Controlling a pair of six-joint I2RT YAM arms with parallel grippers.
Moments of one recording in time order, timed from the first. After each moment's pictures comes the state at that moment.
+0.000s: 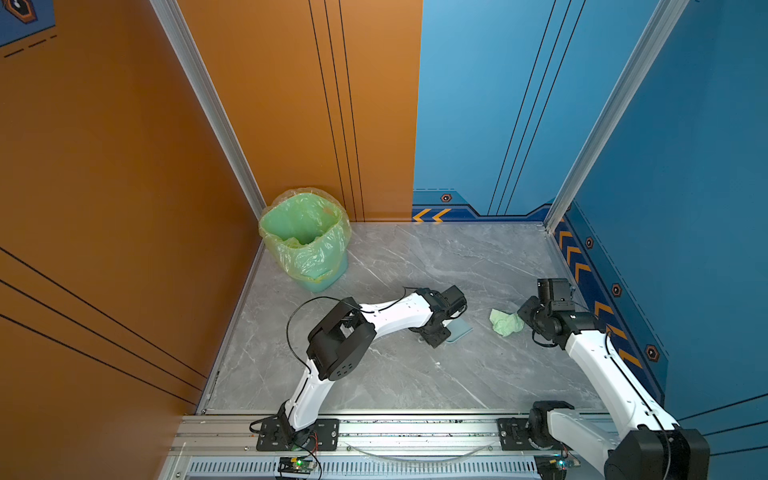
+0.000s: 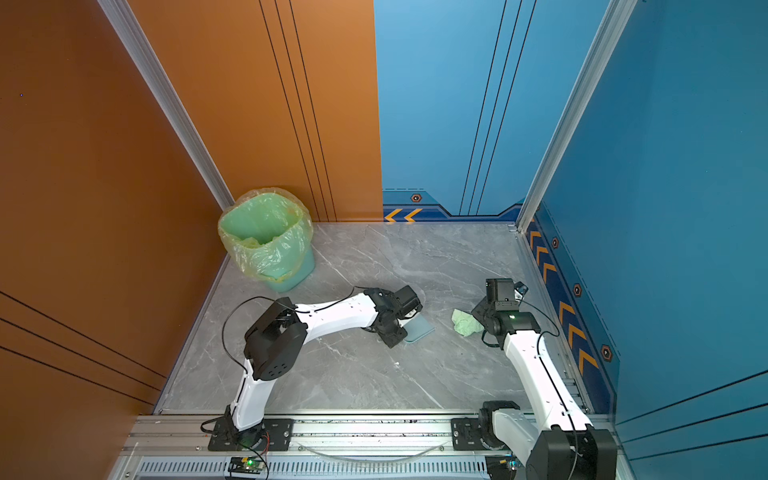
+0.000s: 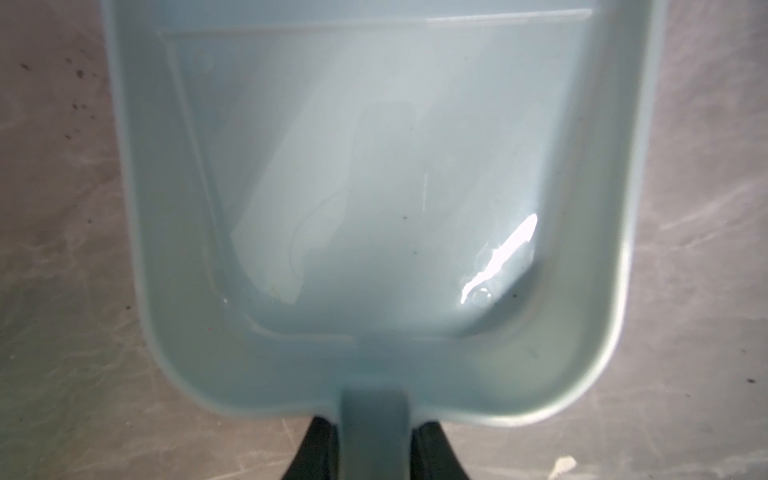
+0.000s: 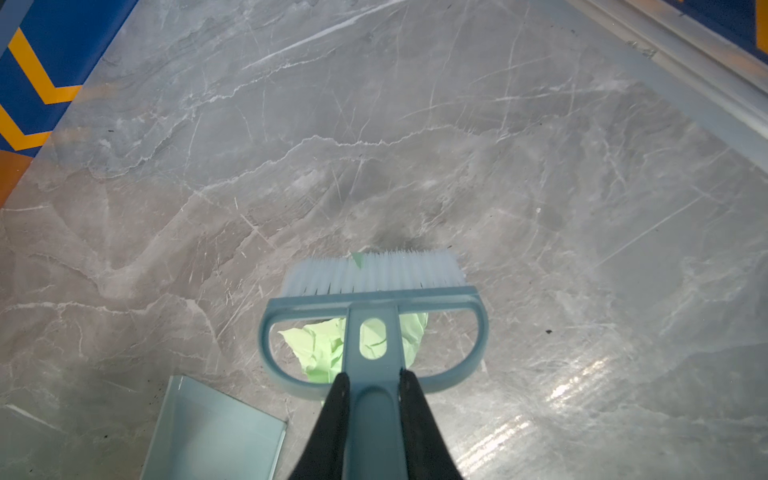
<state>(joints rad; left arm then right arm) -0.97 2.10 1.57 -0.82 -0.08 -0.04 0.03 1.04 0.75 -0.67 0.14 0.78</state>
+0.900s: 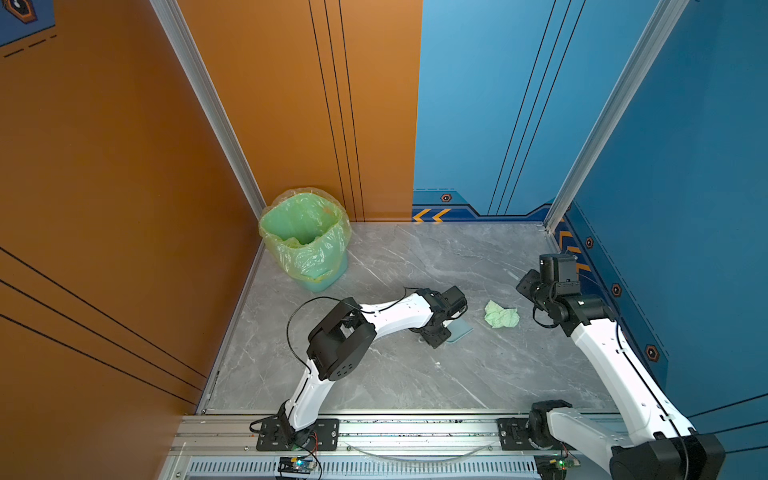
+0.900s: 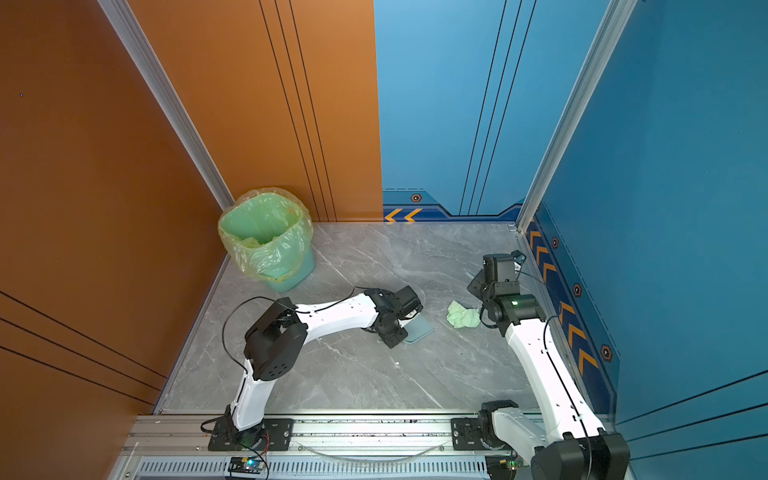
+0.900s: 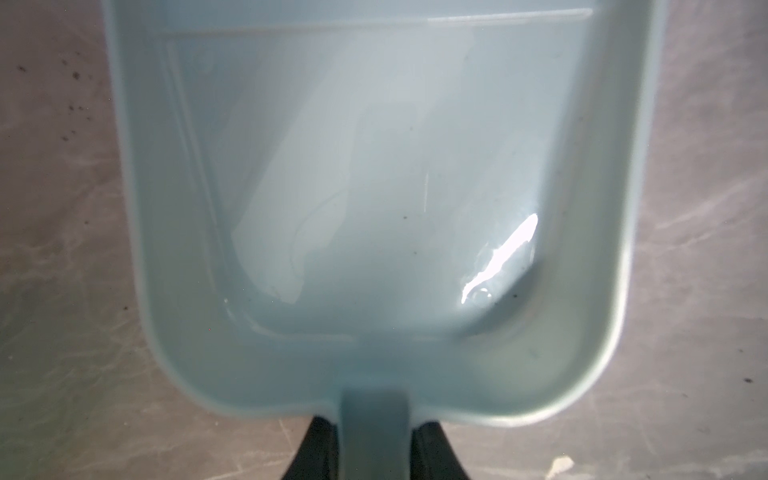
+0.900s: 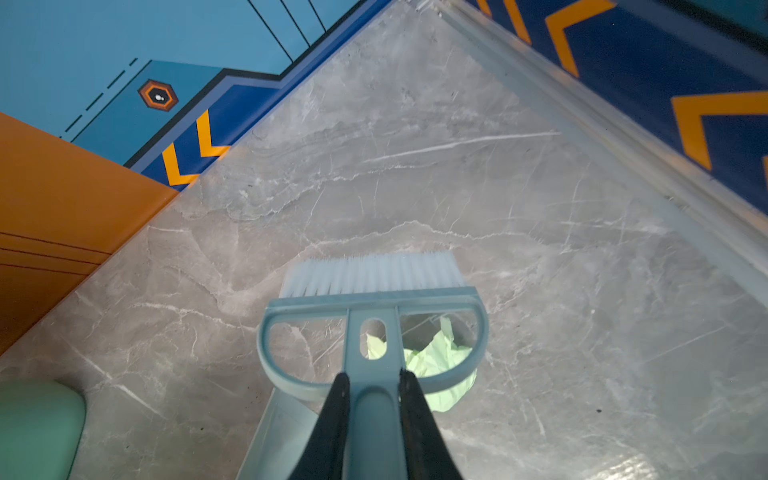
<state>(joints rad) -0.97 2.10 1.57 -0.82 -0.08 -0.04 0.09 1.07 1.01 -0.70 0.22 0.69</state>
